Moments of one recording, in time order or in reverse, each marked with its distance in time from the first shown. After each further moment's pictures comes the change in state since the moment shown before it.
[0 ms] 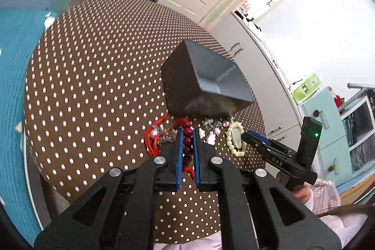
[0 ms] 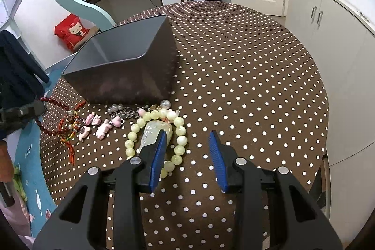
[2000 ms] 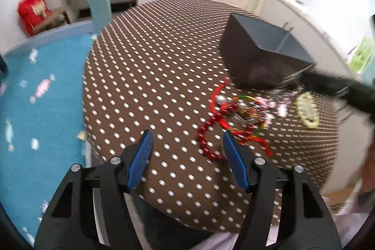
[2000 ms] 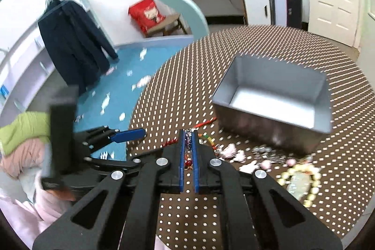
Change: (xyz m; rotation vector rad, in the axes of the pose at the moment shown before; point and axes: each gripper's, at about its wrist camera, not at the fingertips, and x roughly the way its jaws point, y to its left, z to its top) left arm 0.017 -0.005 -0.034 0.213 -0.003 0.498; right arm -0.030 0.125 0.039 -0.243 -0.005 0.387
